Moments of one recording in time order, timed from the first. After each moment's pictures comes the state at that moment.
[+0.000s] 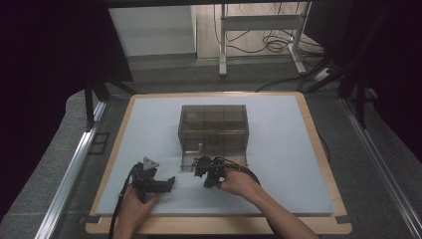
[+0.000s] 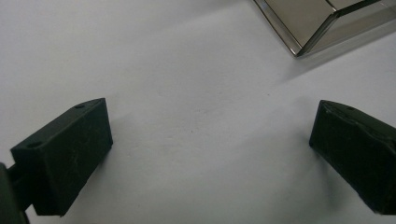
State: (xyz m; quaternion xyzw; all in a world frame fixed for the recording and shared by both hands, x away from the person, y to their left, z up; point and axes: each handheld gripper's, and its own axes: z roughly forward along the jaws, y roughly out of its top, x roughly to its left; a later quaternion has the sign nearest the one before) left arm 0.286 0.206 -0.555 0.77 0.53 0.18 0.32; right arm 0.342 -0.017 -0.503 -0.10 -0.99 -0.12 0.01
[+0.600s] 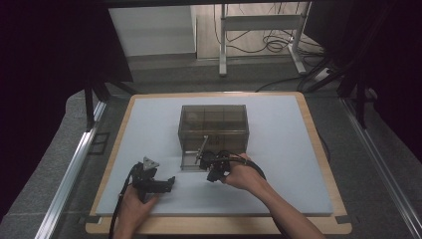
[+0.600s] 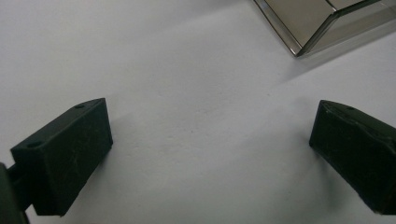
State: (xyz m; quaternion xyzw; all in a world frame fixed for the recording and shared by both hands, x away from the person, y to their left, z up) left arm 0.286 0.206 -0.555 0.77 0.52 0.18 0.32; right arm 0.350 -0.031 -0.478 -0.10 -0.99 -0.13 0.00
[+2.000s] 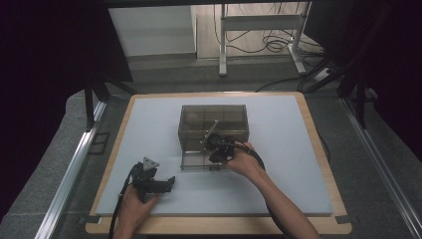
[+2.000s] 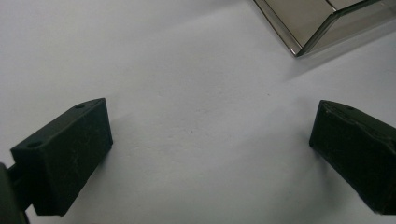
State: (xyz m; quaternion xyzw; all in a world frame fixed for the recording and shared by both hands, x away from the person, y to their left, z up) left arm 0.286 0.206 -0.555 0.77 0.52 0.18 0.32; right arm 0.402 -0.043 -0.485 -0.17 -0.97 -0.19 -0.05
